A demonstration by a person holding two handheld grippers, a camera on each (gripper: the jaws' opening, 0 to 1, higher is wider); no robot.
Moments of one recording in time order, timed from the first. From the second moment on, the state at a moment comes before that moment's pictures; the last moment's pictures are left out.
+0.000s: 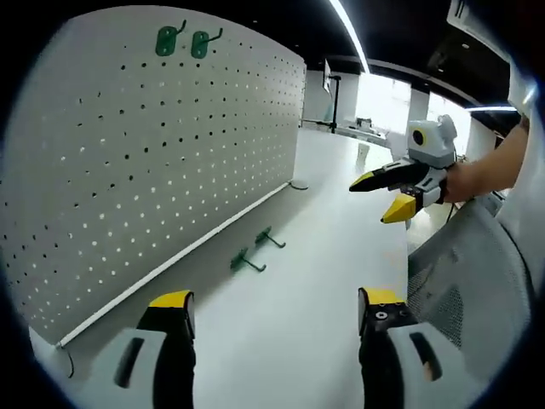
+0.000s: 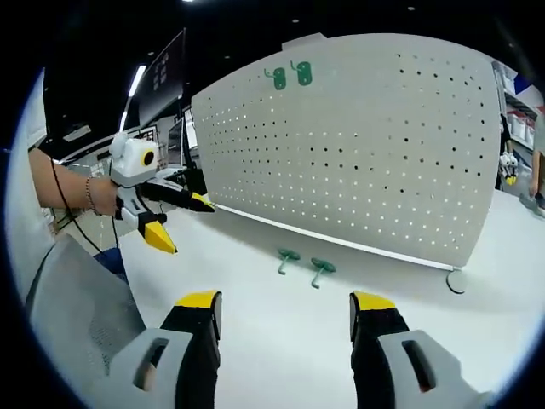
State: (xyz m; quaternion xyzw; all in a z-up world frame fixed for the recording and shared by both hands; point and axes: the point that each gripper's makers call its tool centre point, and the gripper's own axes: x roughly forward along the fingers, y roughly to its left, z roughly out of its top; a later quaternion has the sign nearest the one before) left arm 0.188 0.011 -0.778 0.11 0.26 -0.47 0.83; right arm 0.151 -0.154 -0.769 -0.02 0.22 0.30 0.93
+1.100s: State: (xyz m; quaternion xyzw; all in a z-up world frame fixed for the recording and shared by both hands) left arm 0.233 -0.015 -0.806 0.25 0.30 -0.56 0.73; right arm 0.145 -0.157 -0.769 -0.02 0.23 0.30 0.93
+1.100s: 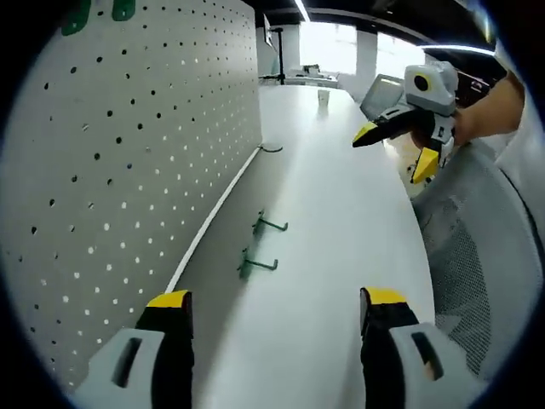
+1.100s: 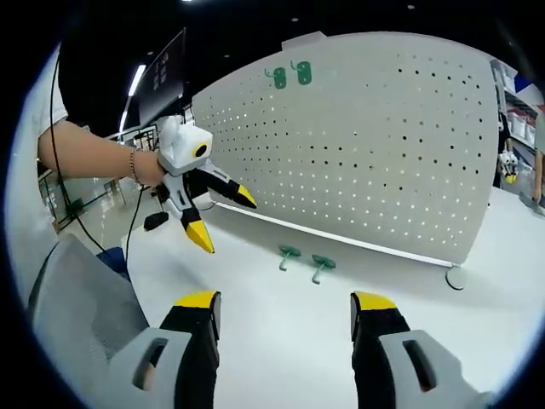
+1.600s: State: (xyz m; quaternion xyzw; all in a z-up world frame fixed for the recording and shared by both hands) left arm 0.246 -0.033 -0.827 0.30 0.31 -0.60 0.68; right arm 0.142 -0.157 -0.772 -0.02 0.23 0.31 0.92
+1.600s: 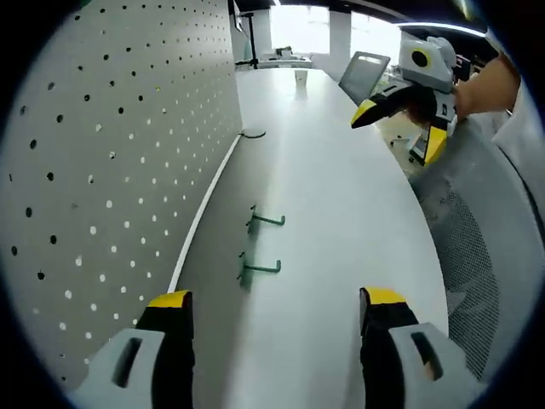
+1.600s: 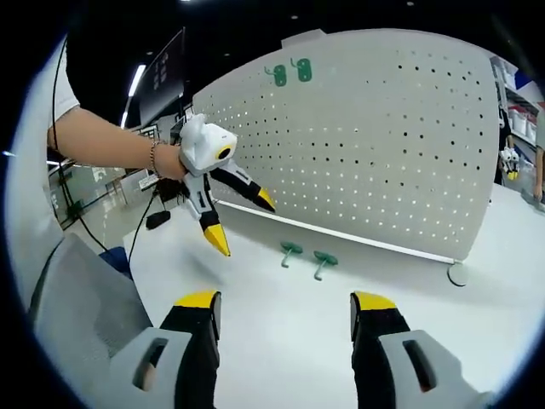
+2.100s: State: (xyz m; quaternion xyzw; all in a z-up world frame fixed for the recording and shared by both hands) left arm 0.258 -0.045 -0.851 0.32 0.34 -0.61 0.64; right arm 0.142 -0.155 -0.773 -0.02 0.24 0.31 0.92
